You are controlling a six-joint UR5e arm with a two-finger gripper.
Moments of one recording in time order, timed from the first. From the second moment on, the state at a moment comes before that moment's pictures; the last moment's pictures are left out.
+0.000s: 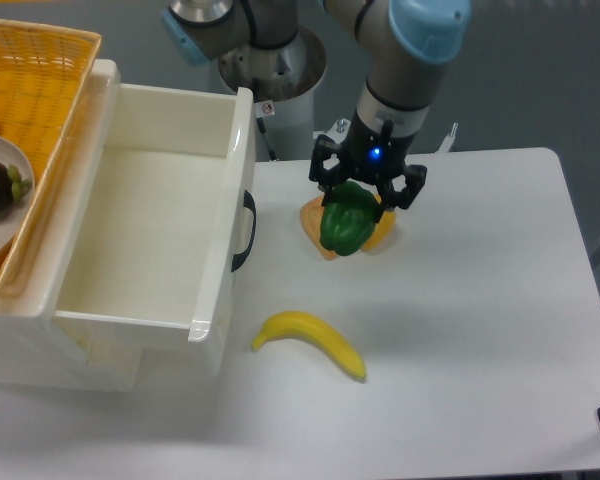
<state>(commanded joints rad) 2.61 -1.63 -1.55 -1.51 1.27 0.69</state>
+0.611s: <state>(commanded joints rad) 2.57 -1.50 -1.57 -1.54 1.15 0.63</state>
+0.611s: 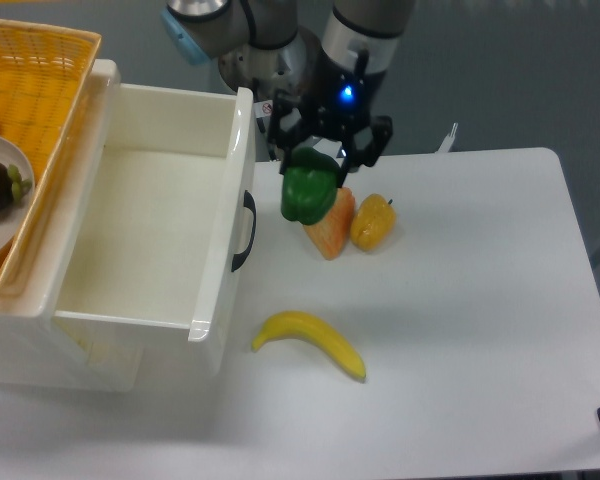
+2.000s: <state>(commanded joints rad) 2.34 -1.51 -1.62 -1.55 1.15 0.58</state>
